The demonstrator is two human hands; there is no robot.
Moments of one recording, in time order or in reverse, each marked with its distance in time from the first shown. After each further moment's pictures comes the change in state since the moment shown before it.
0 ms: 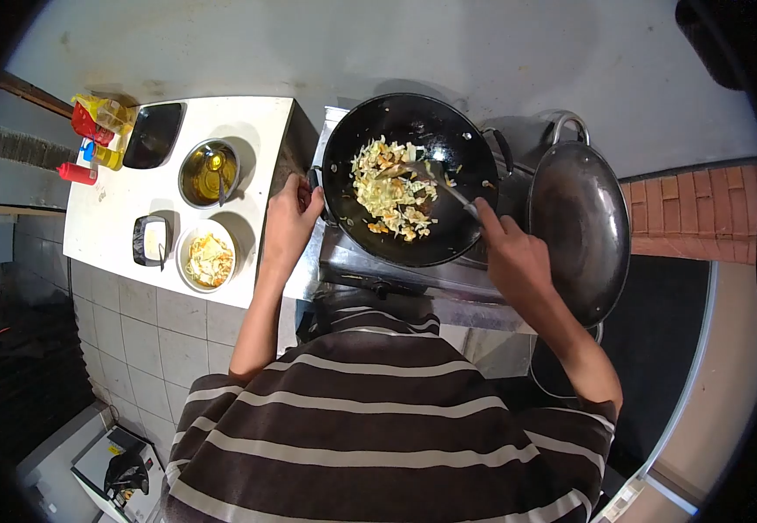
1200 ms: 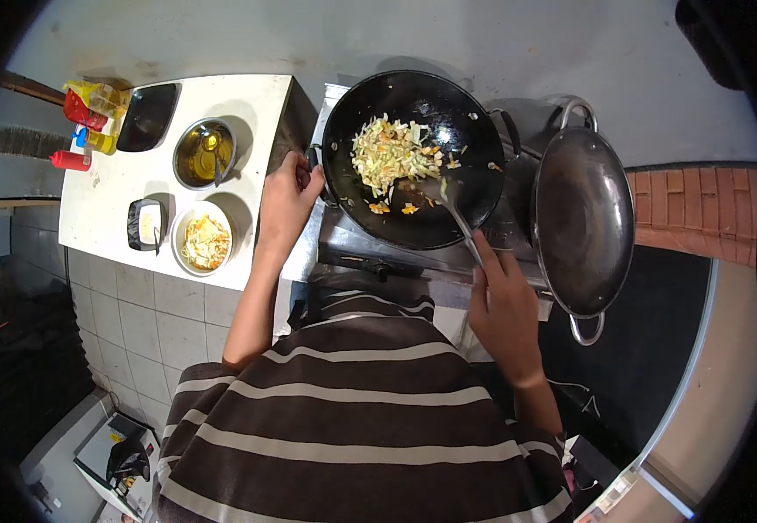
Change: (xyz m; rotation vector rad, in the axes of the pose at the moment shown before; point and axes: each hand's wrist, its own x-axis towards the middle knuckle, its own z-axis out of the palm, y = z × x) left_hand 0.001 0.003 -0.001 0.015 -0.004 0.005; right_hand -0.058 -0.059 -0.007 0.262 0.117 0.105
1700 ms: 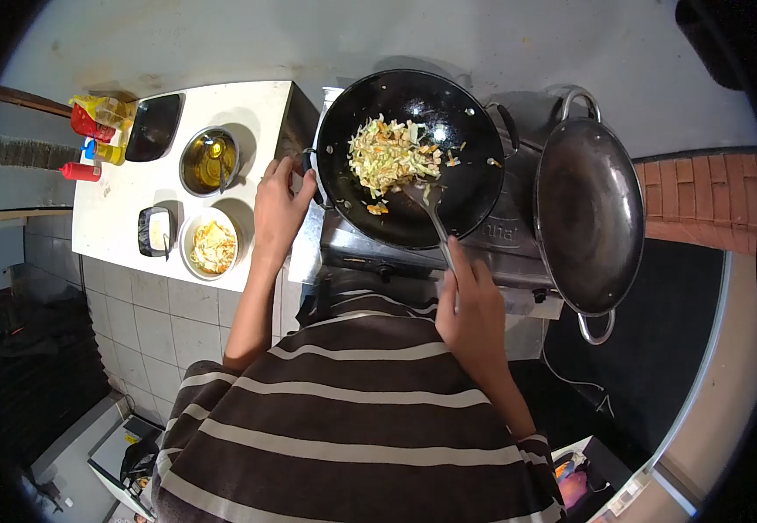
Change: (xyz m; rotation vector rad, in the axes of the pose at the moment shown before) left_hand -0.001 0.010 -0.006 0.188 0.028 0.050; right_hand -0.009 -0.011 0.041 0.154 0.062 0.111
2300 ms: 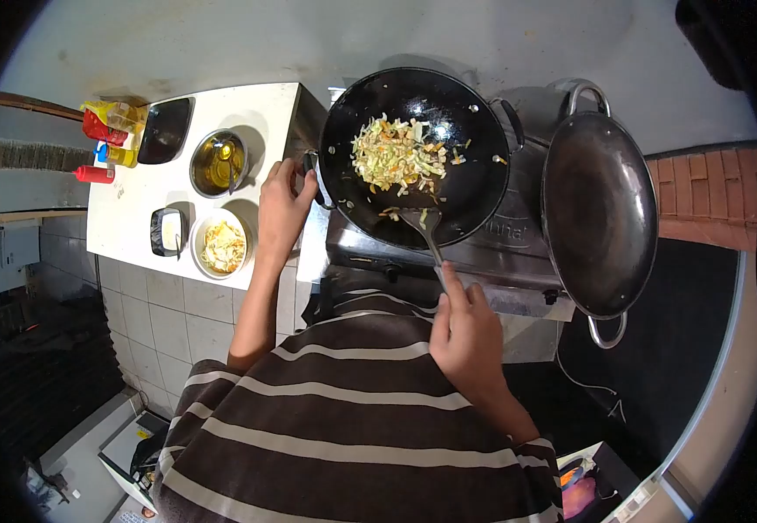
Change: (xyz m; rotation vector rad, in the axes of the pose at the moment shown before) left_hand 0.000 0.000 0.004 0.012 0.029 0.018; right_hand -0.021 -0.006 -0.005 0.114 -0.067 0.043
